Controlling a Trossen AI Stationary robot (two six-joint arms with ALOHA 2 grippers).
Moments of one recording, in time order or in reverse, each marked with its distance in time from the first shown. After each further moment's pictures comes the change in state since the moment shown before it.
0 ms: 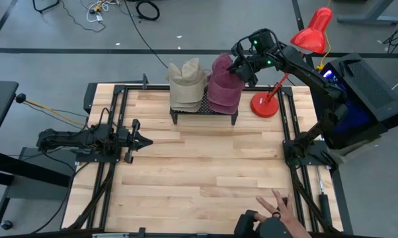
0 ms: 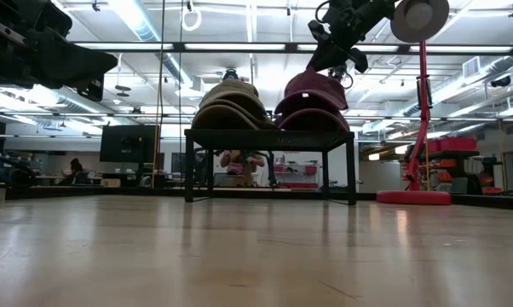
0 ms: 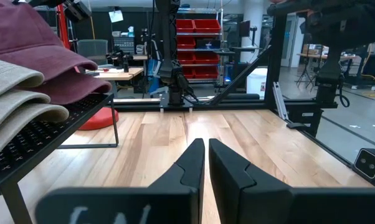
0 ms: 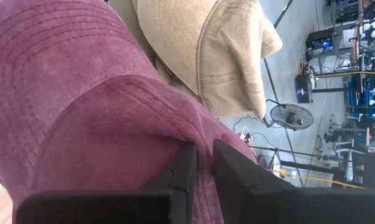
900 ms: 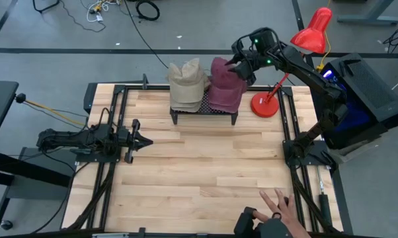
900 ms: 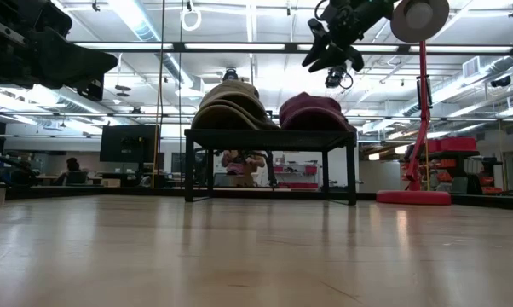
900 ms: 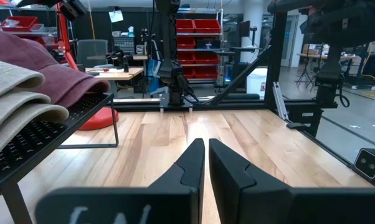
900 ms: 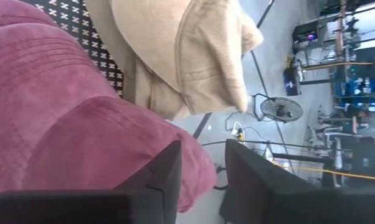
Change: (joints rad) left arm 0.000 0.000 0.000 0.000 0.000 0.000; right arm 0.001 -0.001 0.000 0.057 0.010 0.049
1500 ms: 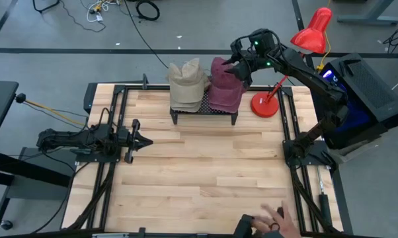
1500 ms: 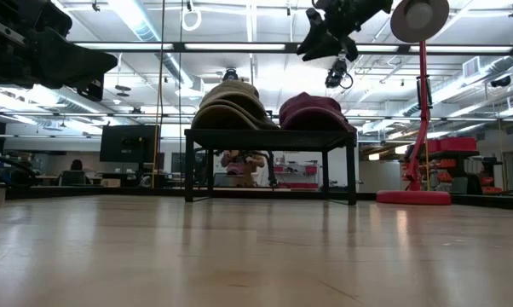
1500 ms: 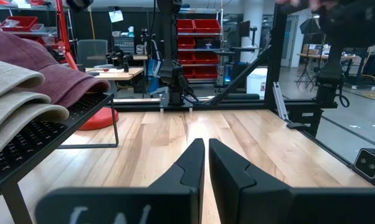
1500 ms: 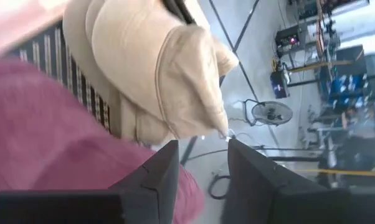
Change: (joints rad) left arm 0.000 0.000 0.000 0.000 0.000 0.000; right arm 0.061 -0.025 0.000 0.056 0.000 0.141
